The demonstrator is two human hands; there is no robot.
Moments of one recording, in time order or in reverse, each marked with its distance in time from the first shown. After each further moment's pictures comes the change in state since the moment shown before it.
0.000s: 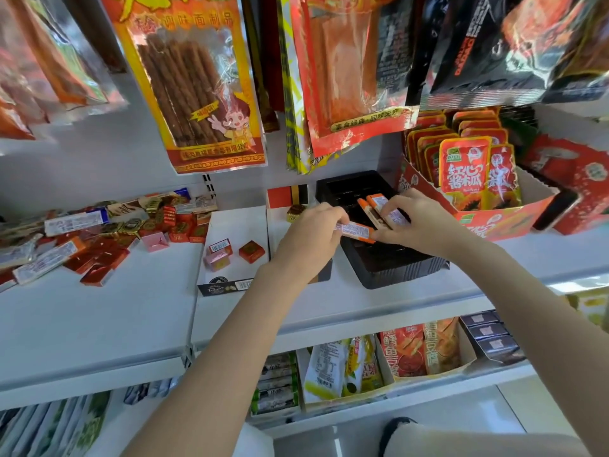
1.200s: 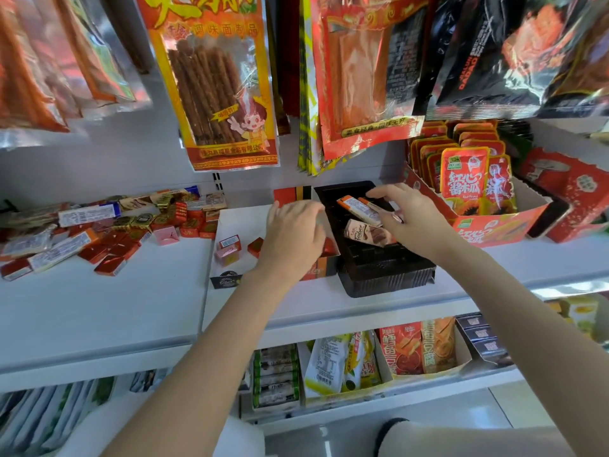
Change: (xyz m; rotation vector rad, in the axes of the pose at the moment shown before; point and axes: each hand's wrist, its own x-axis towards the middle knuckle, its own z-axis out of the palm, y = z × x) left_hand -0.019 -0.024 -0.010 0.077 0.155 -0.064; right_hand -0.008 -0.031 -0.002 0.073 0.131 -0.135
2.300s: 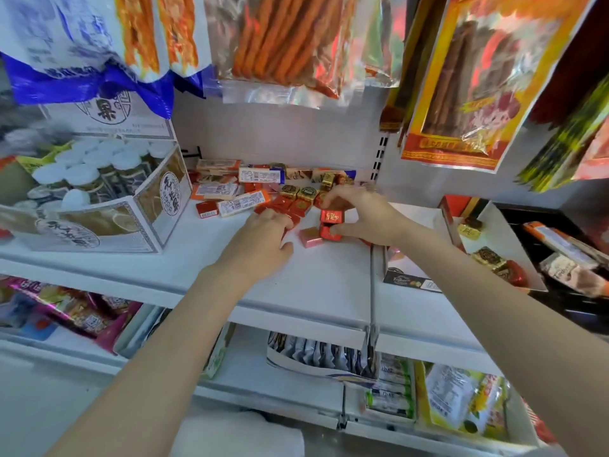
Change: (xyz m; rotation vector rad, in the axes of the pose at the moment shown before) left_hand -0.112 -0.210 -0.116 0.110 -0.181 -0.423; right_hand 0.094 -0.212 0.167 0.167 -0.458 -0.429
